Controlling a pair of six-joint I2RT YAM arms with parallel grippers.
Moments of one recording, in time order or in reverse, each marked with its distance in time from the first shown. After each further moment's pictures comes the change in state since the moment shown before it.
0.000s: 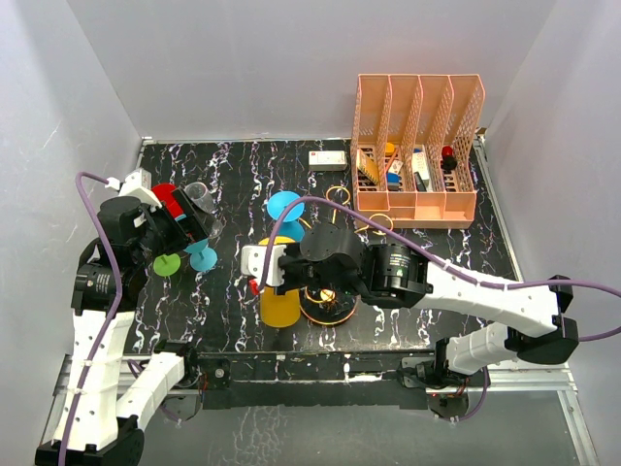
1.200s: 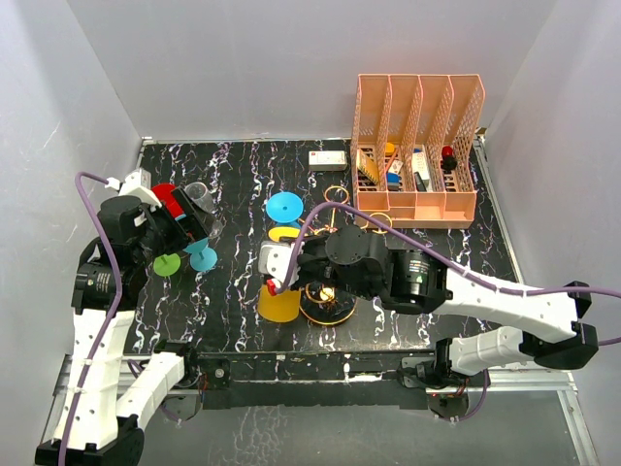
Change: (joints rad) left arm 0.000 0.003 0.001 0.000 0.000 -0.012; right arm 0.000 -0.105 -0.108 0.134 0.102 -0.109
